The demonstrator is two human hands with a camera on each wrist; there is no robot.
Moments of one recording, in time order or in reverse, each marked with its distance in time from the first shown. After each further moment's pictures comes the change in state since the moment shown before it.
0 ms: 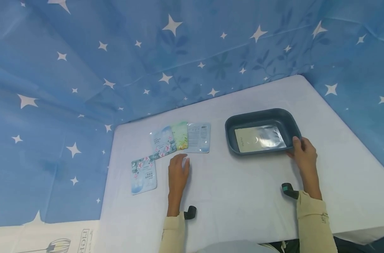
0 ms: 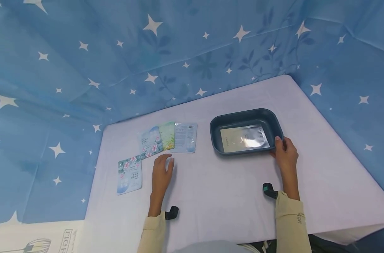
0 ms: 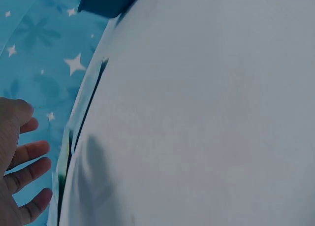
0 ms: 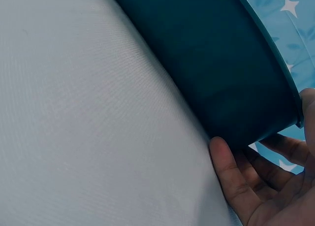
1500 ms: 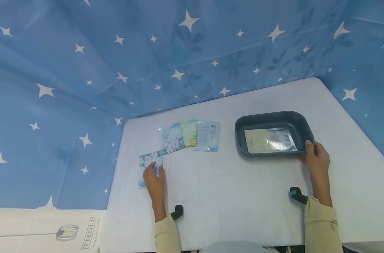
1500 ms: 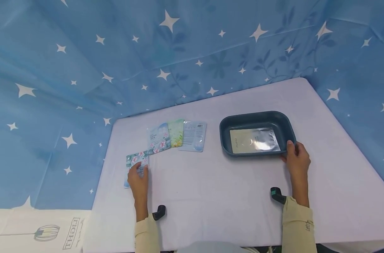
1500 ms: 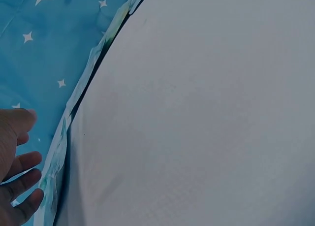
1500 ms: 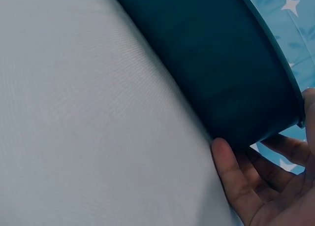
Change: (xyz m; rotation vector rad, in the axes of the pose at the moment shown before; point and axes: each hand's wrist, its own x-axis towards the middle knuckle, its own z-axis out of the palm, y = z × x) left_hand -0.029 -0.087 -0.054 -0.062 0.247 -0.450; right_hand 0.000 -0.002 0.004 0.011 0.007 0.059
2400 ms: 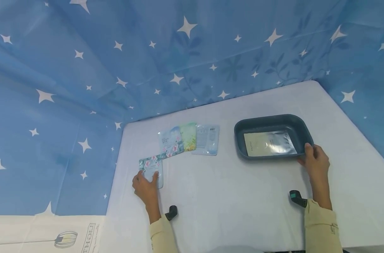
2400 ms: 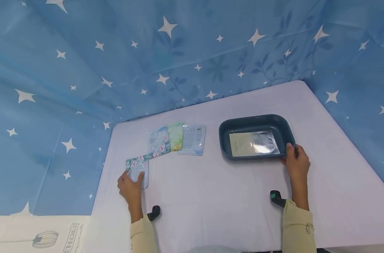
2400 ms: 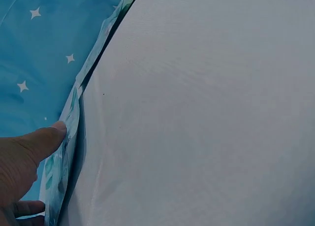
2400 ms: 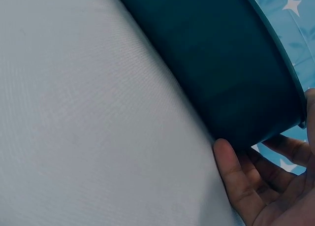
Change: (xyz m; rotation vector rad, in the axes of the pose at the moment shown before) left_hand 0.015 -0.021 -0.012 0.216 0.021 -0.206; right_hand 0.001 -0.001 0.002 -0.046 0.022 0.006
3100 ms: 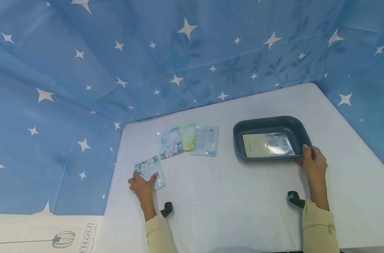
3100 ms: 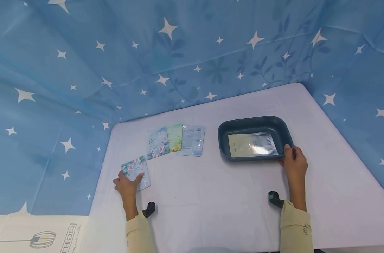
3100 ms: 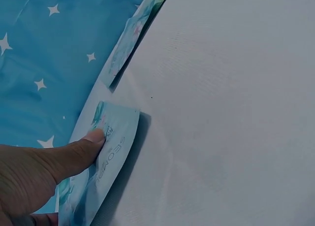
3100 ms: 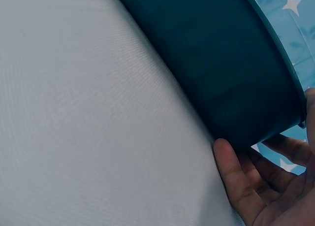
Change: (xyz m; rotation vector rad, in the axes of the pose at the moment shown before) left_hand 0.009 0.003 -0.010 -0.066 -0.154 -0.134; right_hand -0.002 0.001 0.001 0.006 0.022 -0.007
